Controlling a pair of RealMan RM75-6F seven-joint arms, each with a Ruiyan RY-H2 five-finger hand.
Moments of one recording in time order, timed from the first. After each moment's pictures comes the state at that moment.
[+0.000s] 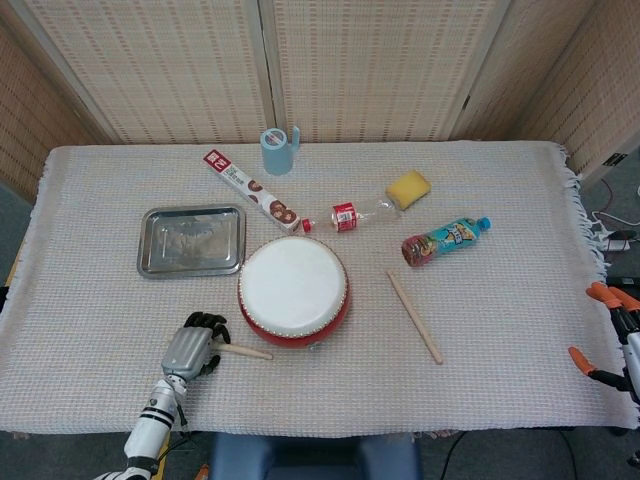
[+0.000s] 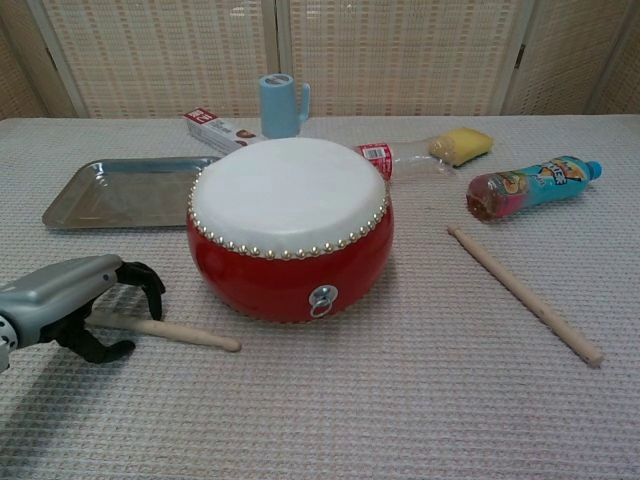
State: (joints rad) left arm -0.41 -1.66 -0.09 -1.54 1.14 1.10 0.41; right arm 0.02 -1.06 0.04 -1.43 -1.57 1.56 0.44
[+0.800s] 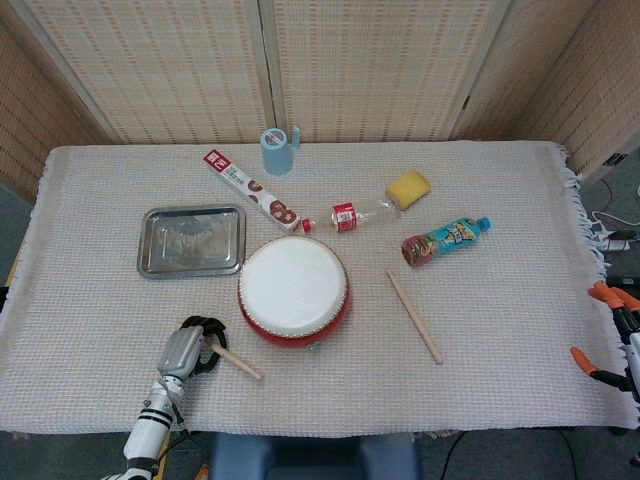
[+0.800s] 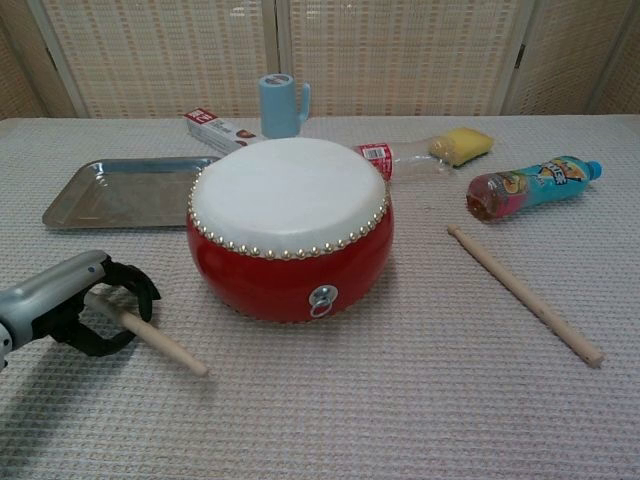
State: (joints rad) left arm -0.37 -1.66 -0.12 -1.55 1.12 1.12 0.14; right arm 0.02 -1.05 0.04 -1.43 -1.57 1.56 0.45
